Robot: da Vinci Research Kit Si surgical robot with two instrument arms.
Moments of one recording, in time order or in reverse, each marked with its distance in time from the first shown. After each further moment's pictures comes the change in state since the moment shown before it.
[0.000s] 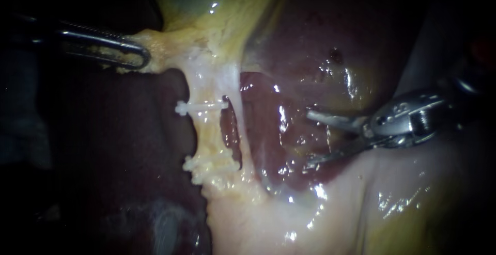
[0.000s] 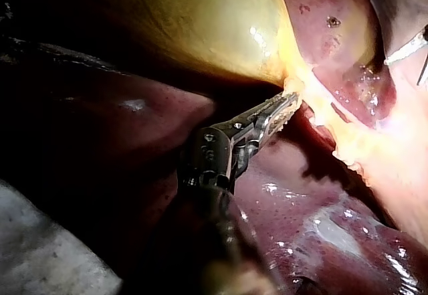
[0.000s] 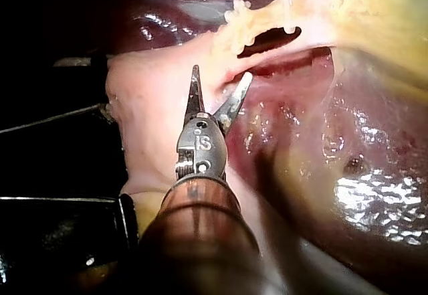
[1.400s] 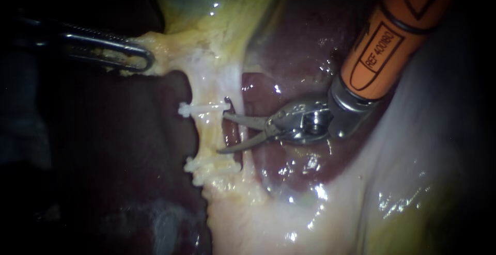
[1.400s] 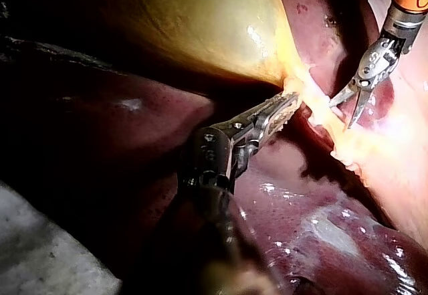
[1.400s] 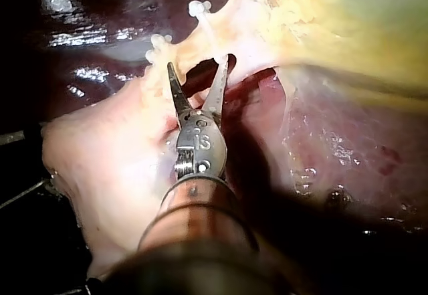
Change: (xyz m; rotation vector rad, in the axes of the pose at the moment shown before) right arm -0.005 0.005 0.014 0.211 -0.037 0.187; left arm 0.000 0.000 0.000 0.006 0.002 0.005
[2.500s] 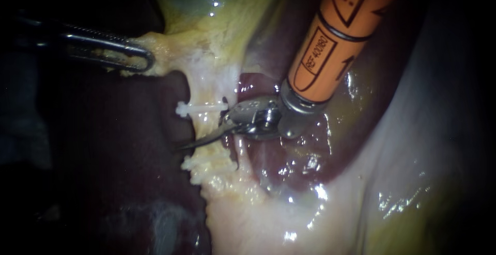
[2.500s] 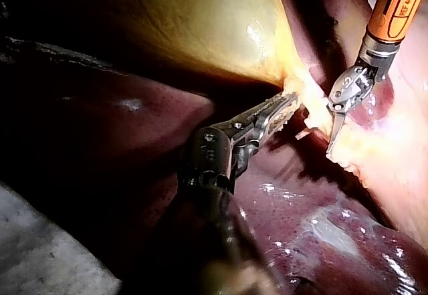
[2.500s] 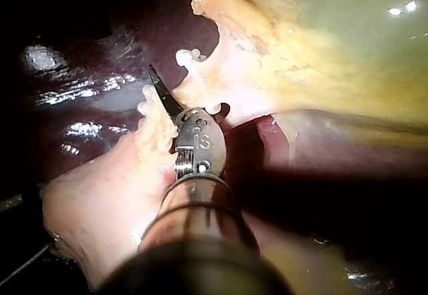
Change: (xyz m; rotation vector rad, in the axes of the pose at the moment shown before) right arm 0.004 0.001 0.007 0.161 0.128 0.080; left arm 0.000 0.000 0.000 0.001 0.000 0.000
